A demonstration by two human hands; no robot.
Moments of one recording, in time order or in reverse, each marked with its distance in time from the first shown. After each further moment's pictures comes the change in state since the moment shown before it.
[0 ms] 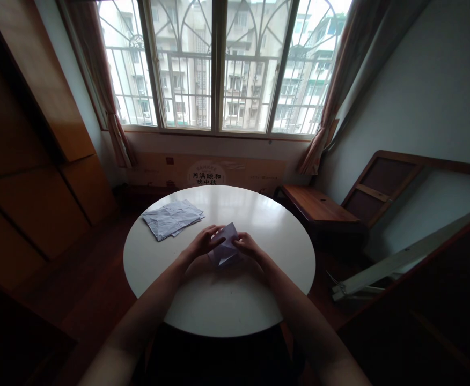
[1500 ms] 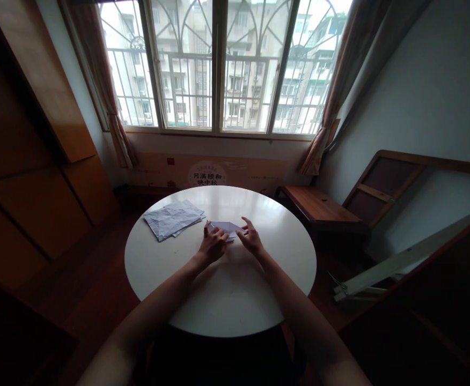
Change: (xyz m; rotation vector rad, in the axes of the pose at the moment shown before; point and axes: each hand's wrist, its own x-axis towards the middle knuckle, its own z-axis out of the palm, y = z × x) left_hand 0.000 0.038 0.019 0.603 0.026 0.059; right_hand 0.010 0.012 -0.004 -0.012 0.327 0.018
